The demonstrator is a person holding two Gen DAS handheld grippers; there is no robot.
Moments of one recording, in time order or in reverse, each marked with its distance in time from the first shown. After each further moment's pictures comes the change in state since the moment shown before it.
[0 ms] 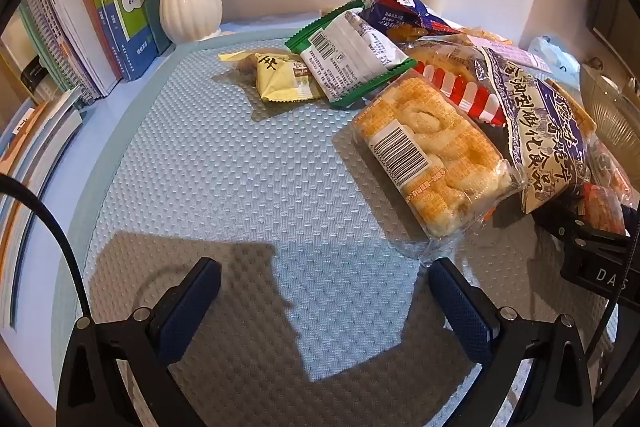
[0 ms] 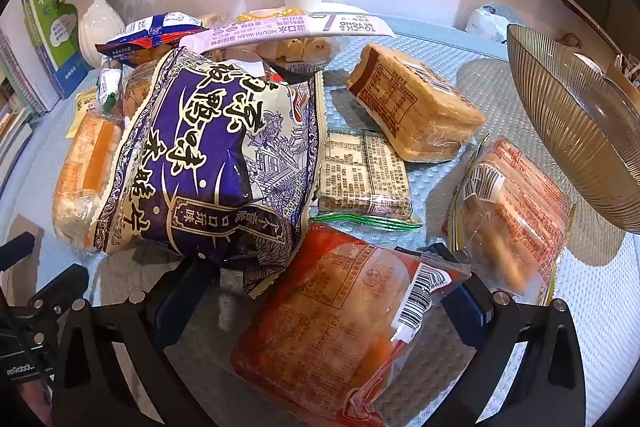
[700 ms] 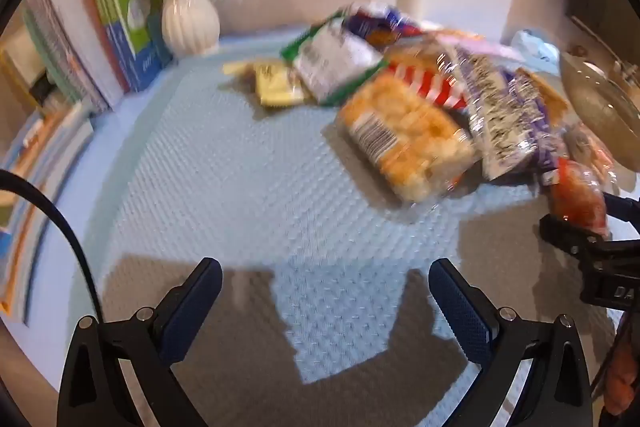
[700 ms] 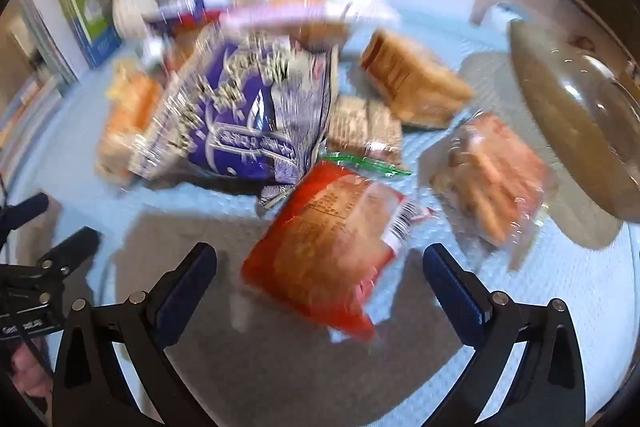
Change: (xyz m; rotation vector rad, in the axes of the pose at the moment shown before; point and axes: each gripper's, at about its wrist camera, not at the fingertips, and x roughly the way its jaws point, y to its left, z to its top) left arm -0.038 -0.002 -0.017 0.079 -0.061 -0.001; right arm -0.048 -0.007 -0.038 -0.054 -0.011 0.093
